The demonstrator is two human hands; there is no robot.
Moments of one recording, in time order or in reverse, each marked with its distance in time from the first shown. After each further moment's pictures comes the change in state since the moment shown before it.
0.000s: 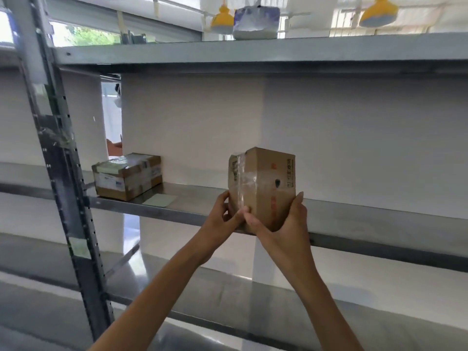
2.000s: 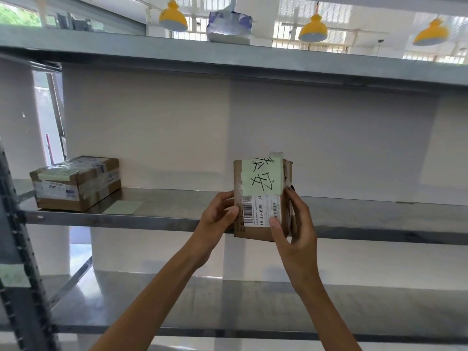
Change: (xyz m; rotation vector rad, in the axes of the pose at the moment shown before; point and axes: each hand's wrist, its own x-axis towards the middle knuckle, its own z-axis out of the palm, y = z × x) left_hand -0.004 0.000 0.006 -0.181 -0.200 0.152; right_hand -0.022 0.031 -0.017 0.318 0.220 -0.253
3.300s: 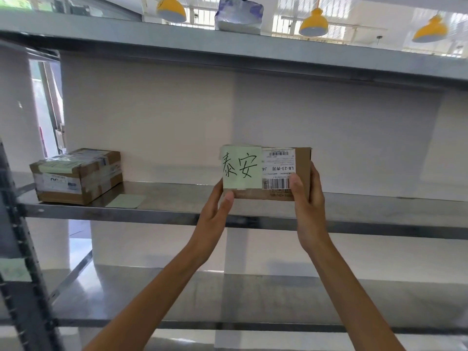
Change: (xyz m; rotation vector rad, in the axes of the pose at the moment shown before) left_hand -0.013 0.012 -0.005 0.026 0.123 0.030; right_hand 0.047 -0.022 0.011 0.131 0.007 0.115
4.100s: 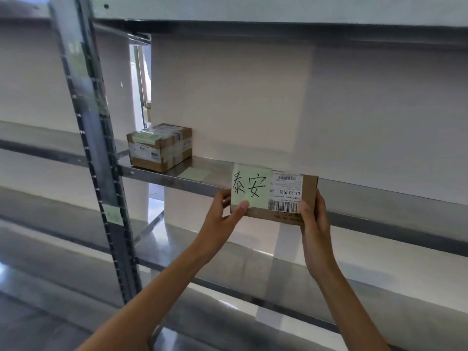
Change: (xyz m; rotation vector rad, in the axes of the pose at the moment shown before) left_hand -0.045 -0.022 -0.071 0.175 0.268 -0.093; right_hand -0.051 0.059 0.060 0.171 -0.268 0.199
